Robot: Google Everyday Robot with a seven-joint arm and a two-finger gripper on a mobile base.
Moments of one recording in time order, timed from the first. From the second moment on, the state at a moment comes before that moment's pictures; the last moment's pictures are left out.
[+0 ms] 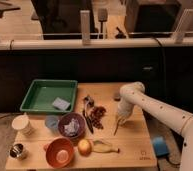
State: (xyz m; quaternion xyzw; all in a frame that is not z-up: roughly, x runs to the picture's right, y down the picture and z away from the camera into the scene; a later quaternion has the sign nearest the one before) arm 0.150 0.192 0.877 -0.29 -0.27 -0.45 0.80
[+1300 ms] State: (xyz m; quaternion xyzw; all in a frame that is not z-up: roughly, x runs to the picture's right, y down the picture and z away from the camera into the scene) arm 0.160 0.123 0.806 -0.23 -0.22 -0.47 0.82
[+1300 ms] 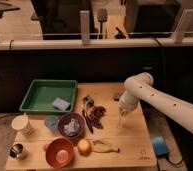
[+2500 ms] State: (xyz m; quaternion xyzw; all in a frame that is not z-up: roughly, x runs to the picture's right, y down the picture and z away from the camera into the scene) arm 0.157 0.105 0.781 -0.23 -0.21 -0.48 0.82
